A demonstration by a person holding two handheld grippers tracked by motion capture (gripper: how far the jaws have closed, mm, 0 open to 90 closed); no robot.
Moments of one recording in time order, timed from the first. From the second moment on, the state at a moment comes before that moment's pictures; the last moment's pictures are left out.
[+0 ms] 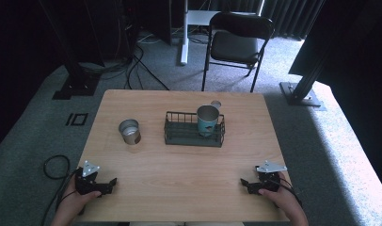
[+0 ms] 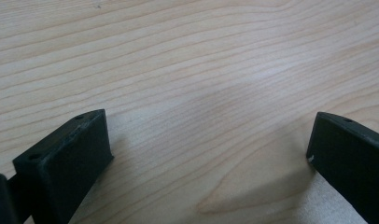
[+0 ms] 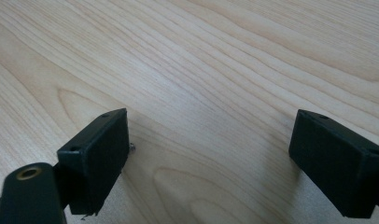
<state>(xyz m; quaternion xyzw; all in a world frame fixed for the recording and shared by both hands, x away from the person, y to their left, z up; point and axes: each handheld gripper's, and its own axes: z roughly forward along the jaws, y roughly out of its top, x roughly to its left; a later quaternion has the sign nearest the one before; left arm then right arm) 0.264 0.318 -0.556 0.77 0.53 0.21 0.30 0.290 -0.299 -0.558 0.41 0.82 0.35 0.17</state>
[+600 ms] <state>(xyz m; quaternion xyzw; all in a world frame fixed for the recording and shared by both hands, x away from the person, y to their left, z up) 0.264 0.310 -0.552 0.78 0.50 0.19 0.32 0.290 -0.299 -0.558 0.41 0.82 0.35 0.17</state>
